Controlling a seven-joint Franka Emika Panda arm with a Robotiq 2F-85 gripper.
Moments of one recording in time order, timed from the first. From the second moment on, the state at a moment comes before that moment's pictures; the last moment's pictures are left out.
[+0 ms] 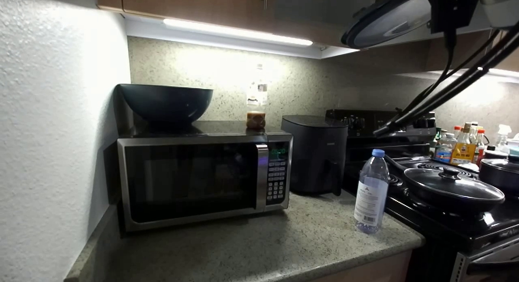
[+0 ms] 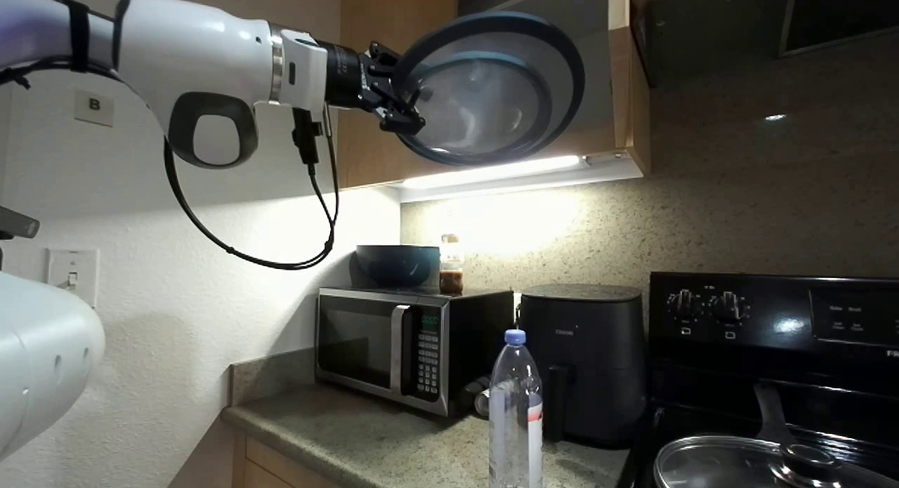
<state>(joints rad) -0.68 -1.08 0.84 -2.56 1.60 3.44 0.43</state>
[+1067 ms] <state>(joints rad) -0.45 -0.98 0.56 -2.37 1.24 3.34 0.41</state>
